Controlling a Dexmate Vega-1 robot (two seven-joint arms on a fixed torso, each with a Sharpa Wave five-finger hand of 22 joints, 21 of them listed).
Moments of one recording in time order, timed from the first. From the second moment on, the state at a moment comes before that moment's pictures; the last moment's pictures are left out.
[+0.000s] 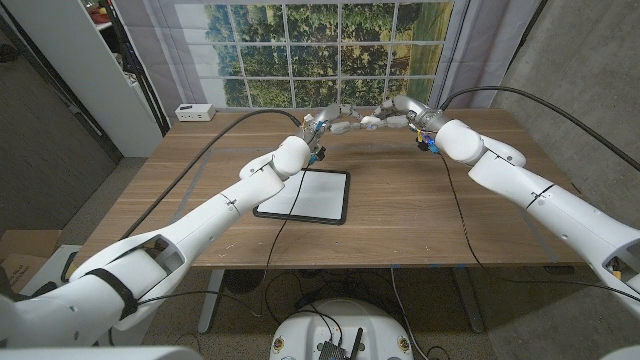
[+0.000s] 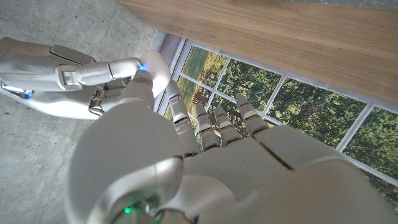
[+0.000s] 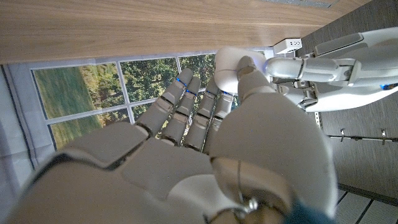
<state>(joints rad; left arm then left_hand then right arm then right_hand) 0.51 0.44 0.75 -1.51 0.13 0.06 0.17 0.94 0.11 0.21 -0.14 0.23 0.79 -0.04 0.26 0.25 0.25 -0.06 0.27 0.22 0.15 -0.04 0.20 0.18 0.11 0.17 0.29 0.22 -0.60 -0.78 -0.60 -1.72 -0.11 -0.09 0.03 1.04 0.15 0.30 -0.15 0.19 0.87 -0.06 0.39 0.31 0.71 -0.11 0.36 0.44 0.54 -0.05 0.45 0.31 0.54 -0.04 0.26 0.20</state>
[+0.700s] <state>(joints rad) 0.51 0.42 0.76 -1.46 0.13 0.01 0.17 0.93 0.10 0.20 -0.13 0.21 0.72 -0.05 0.22 0.24 0.25 -0.06 0.26 0.22 0.15 -0.04 0.20 0.18 0.11 0.16 0.30 0.22 -0.62 -0.78 -0.58 -1.77 -0.11 -0.10 0.05 1.04 0.15 0.29 -0.16 0.19 0.86 -0.02 0.39 0.31 0.71 -0.10 0.36 0.44 0.55 -0.05 0.45 0.31 0.54 -0.04 0.26 0.20</state>
